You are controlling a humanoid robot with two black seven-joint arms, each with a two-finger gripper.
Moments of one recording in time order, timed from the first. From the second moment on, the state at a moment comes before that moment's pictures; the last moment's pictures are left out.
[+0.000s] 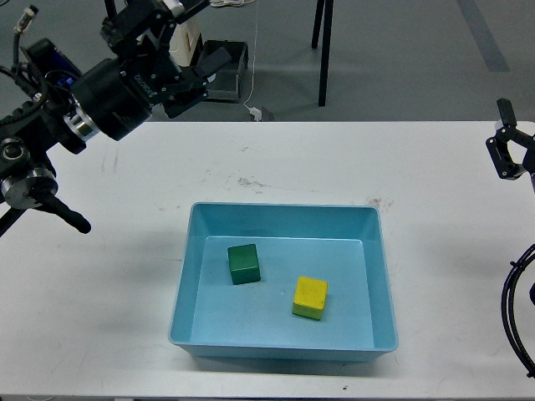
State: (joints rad) left arm -0.69 0.60 -0.72 -1.32 0.42 -0.42 -0.49; right arm 0.09 -0.24 1.47 1.63 -0.43 0.14 0.18
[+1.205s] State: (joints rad) left arm -0.17 0.61 -0.75 -1.45 -0.73 -0.46 -0.49; right arm -0.22 0.00 1.62 1.63 0.15 0.21 -0.06
